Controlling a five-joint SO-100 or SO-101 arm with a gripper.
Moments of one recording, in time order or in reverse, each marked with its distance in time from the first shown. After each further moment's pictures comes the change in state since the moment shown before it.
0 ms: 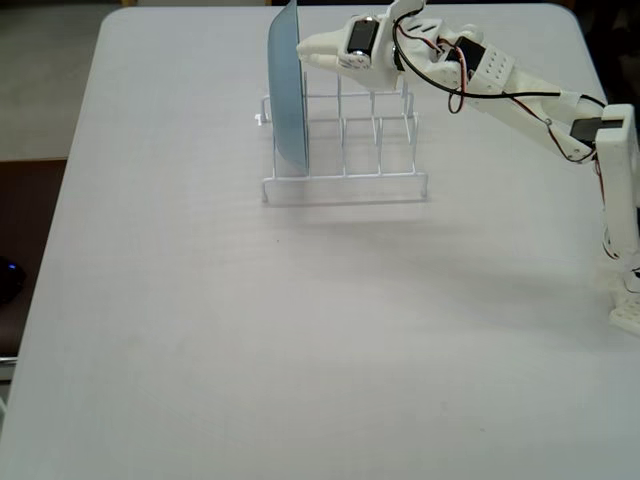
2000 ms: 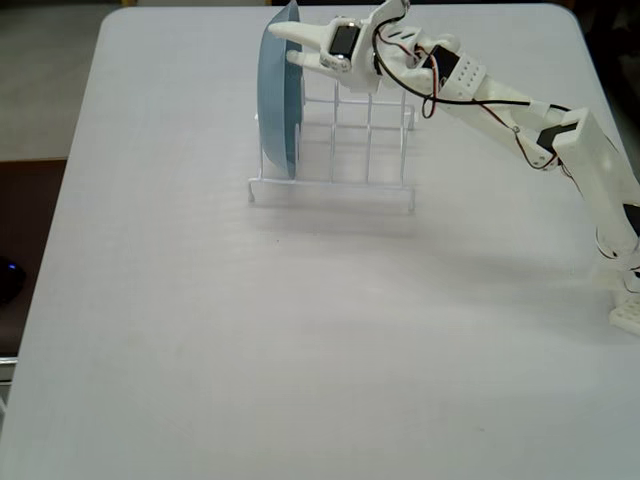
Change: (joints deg) arm 2.6 -17.1 -16.4 -1.0 2.4
